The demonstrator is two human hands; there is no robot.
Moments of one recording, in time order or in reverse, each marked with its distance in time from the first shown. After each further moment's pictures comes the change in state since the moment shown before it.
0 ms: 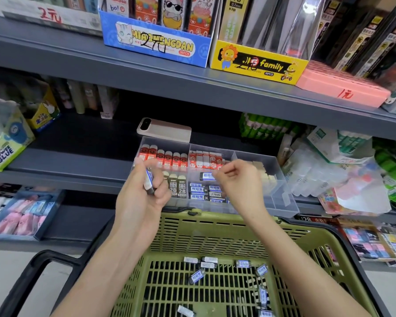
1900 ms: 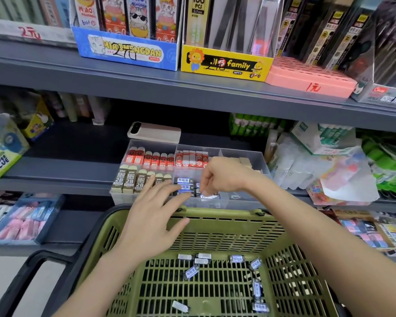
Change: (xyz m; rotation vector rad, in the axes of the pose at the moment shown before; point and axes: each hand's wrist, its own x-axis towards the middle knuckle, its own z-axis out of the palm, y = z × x) left_hand -0.006 -0.040 -0.027 1.883 -0.493 0.868; right_hand 0.032 -0.019 -0.036 -0.647 -0.750 -0.252
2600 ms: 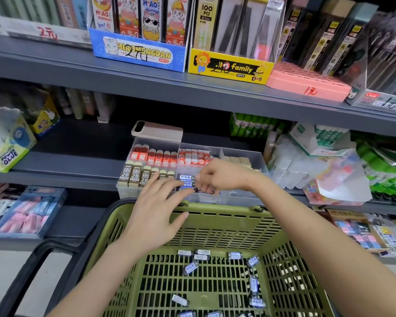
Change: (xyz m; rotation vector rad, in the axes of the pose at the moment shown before) left_hand -0.002 0.001 -0.001 0.002 0.029 -0.006; right_hand -0.005 -0.006 0.007 0.277 -0.095 0.000
